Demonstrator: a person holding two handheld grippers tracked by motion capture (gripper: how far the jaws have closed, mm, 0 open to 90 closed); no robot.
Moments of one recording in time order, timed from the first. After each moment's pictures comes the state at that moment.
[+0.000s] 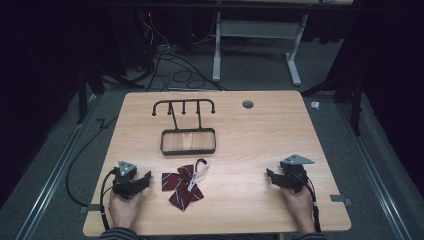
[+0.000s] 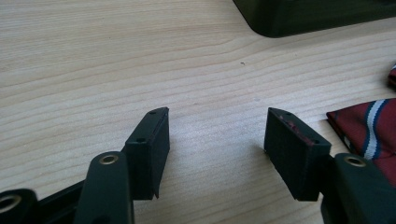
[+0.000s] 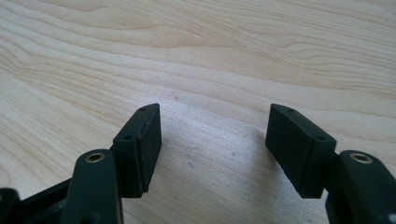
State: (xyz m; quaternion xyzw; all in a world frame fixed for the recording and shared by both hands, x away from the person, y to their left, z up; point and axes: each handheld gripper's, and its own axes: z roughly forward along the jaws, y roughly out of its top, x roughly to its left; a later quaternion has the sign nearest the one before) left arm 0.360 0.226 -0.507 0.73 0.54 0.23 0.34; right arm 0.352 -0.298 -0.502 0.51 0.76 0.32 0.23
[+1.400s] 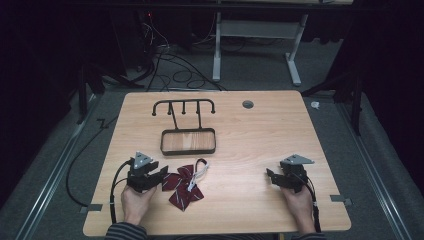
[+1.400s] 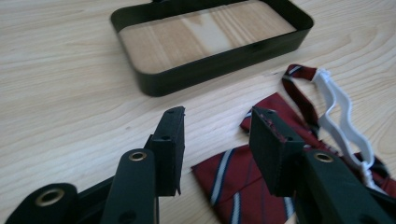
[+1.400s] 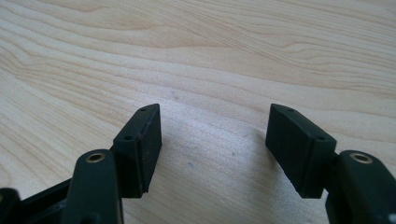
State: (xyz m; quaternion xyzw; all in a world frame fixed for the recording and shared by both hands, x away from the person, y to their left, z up) left arm 0.363 0.172 -0.460 0.77 0.46 0.17 0.39; right arm 0.352 -0.298 -0.502 0.51 0.76 0.33 0.23
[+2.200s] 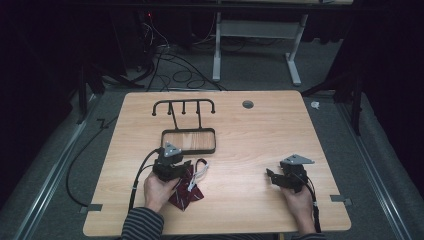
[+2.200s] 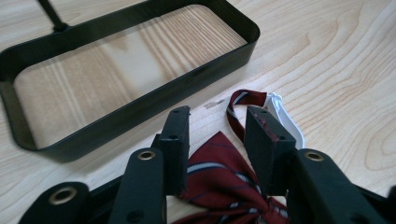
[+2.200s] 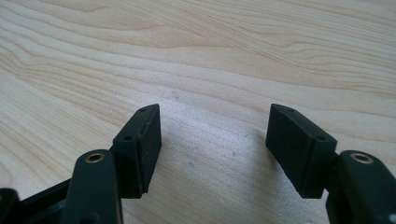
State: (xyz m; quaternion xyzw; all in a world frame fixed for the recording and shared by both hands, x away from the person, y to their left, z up) left arm 0.393 0.104 -0.460 0.82 0.41 0.15 0.37; right arm 0.352 -0.298 -0.502 0.51 0.76 0.33 0.22
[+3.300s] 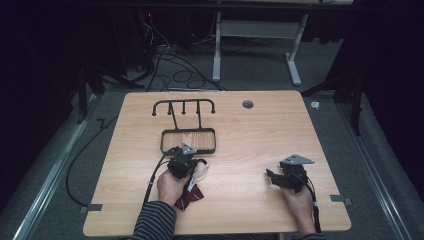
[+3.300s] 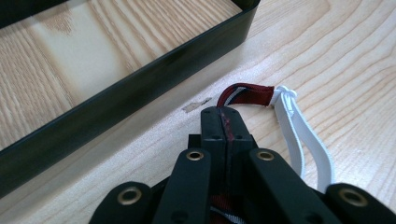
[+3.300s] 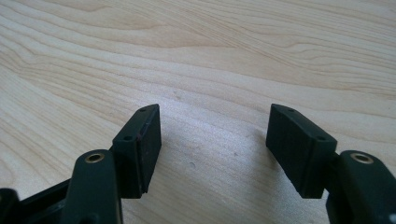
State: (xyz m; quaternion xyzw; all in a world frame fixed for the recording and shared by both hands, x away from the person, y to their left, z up) left arm 0.413 0.073 -0.489 0.84 0.40 0.13 0.33; right arm 0.352 -0.298 -0.502 0.51 0.77 0.33 0.22
